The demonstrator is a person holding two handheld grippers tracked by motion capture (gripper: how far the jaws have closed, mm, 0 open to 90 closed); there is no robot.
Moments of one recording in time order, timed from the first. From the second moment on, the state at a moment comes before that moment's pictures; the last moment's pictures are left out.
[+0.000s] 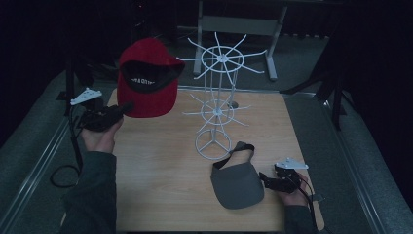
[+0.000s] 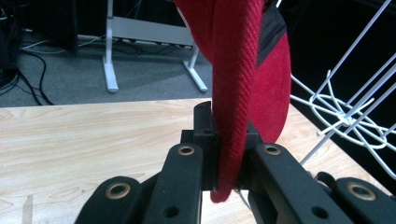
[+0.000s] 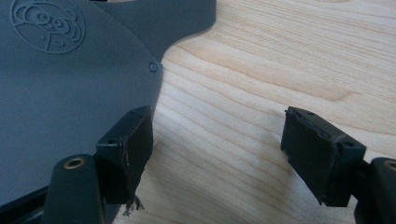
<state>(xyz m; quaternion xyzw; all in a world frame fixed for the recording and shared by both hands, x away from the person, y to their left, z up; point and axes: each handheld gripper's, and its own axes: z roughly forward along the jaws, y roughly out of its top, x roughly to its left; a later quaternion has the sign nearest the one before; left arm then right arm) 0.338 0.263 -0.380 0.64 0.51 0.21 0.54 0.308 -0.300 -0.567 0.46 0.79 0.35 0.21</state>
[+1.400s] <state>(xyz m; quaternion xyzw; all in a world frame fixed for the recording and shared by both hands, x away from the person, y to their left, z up) 0.342 0.246 -0.350 0.61 0.49 0.20 0.59 0.308 -0.300 -0.567 0.46 0.79 0.35 0.21</state>
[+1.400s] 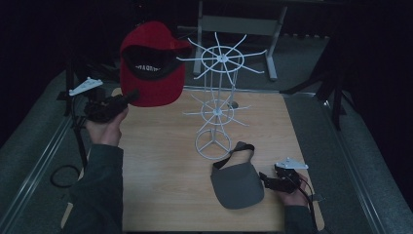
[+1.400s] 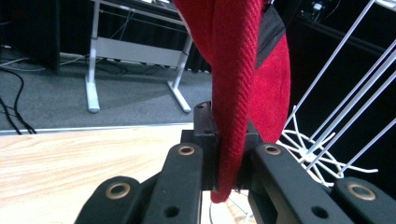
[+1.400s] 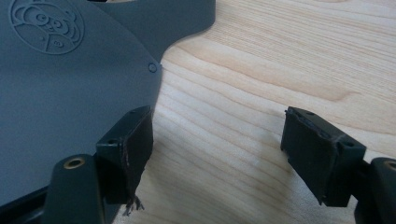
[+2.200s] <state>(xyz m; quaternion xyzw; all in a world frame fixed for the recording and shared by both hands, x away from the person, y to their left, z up) 0.337 0.240 -0.336 0.60 0.47 0.19 0.62 0.308 -0.300 -0.567 0.47 0.79 0.35 0.21</state>
